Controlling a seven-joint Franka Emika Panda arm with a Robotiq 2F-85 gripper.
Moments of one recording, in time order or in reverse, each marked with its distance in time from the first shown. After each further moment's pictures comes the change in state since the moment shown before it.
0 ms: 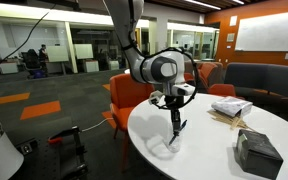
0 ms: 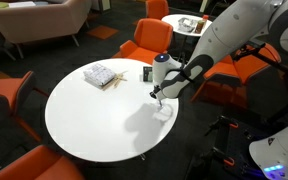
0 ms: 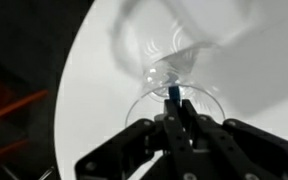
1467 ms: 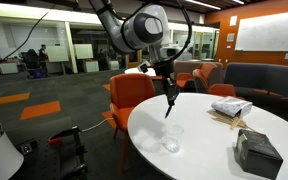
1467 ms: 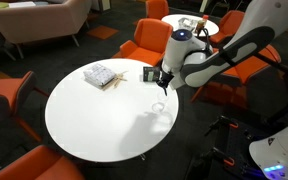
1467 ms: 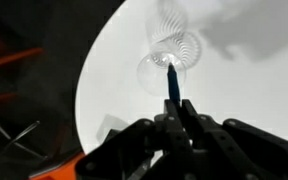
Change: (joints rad) arm 0.131 -0.414 -0.097 -0.266 -0.171 -0.020 -0.042
